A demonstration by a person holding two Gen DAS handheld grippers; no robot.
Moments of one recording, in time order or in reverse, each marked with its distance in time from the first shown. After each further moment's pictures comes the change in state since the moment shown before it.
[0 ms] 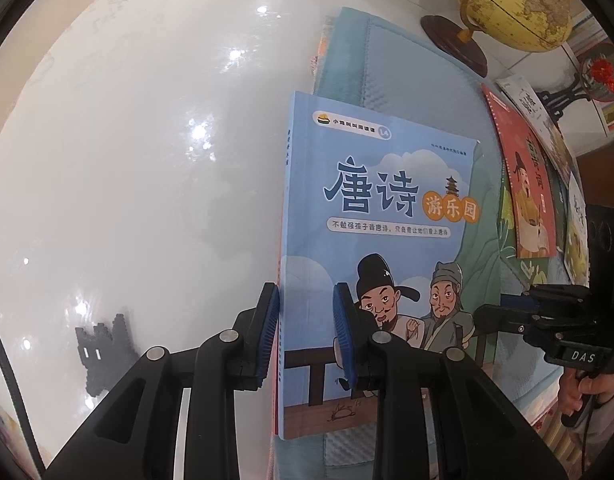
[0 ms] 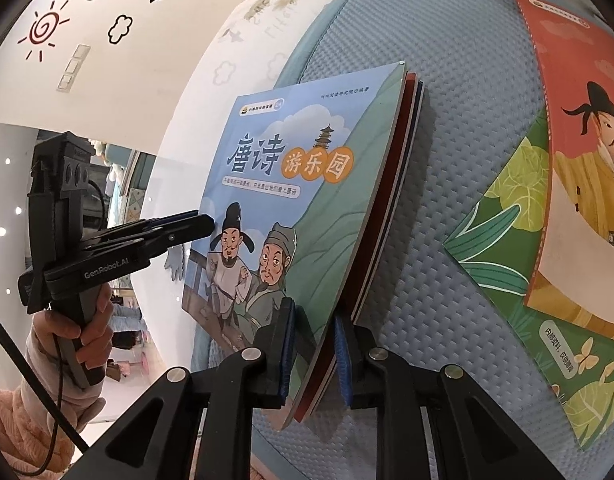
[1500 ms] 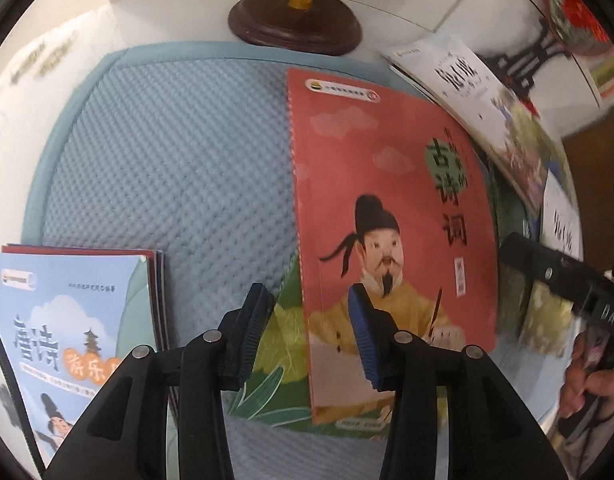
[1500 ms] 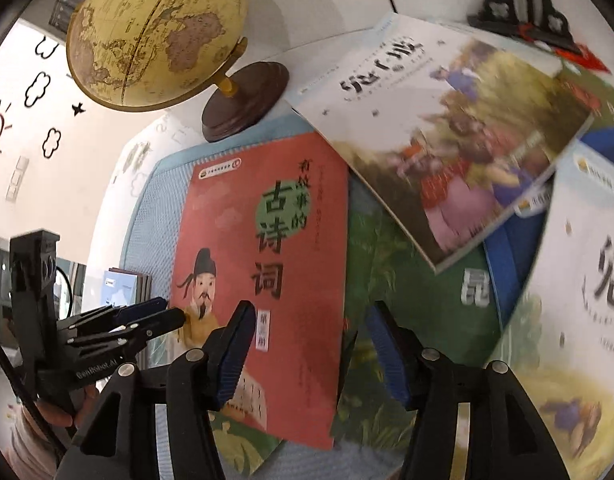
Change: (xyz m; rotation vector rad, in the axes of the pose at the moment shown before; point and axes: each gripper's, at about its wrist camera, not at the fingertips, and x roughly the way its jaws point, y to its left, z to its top) left arm 0.075 -0.222 0.081 0.098 -0.003 -0.022; right arm -0.175 -0.193 0.020 0.167 -0.304 -0.223
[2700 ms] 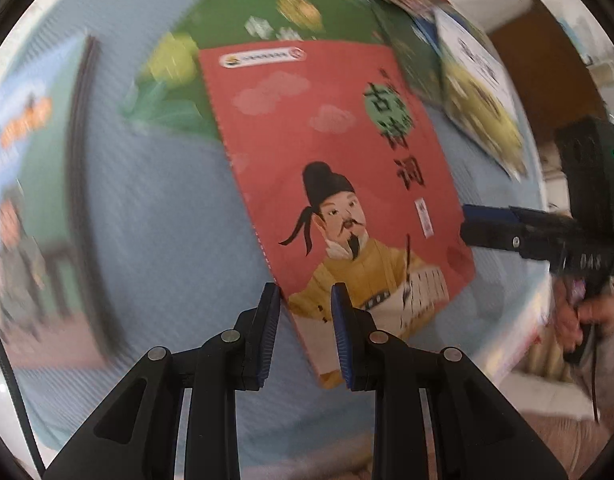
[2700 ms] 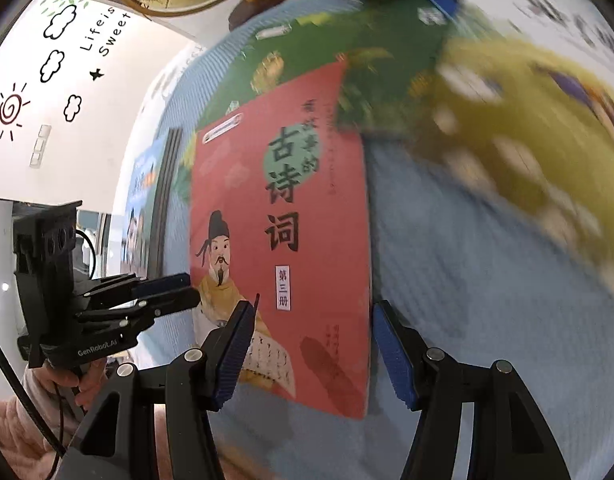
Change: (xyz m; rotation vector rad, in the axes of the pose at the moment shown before) left arm -0.016 -0.029 -0.171 0.177 0.174 -0.170; right arm -0.024 -0.009 -0.162 0.076 0.201 0.146
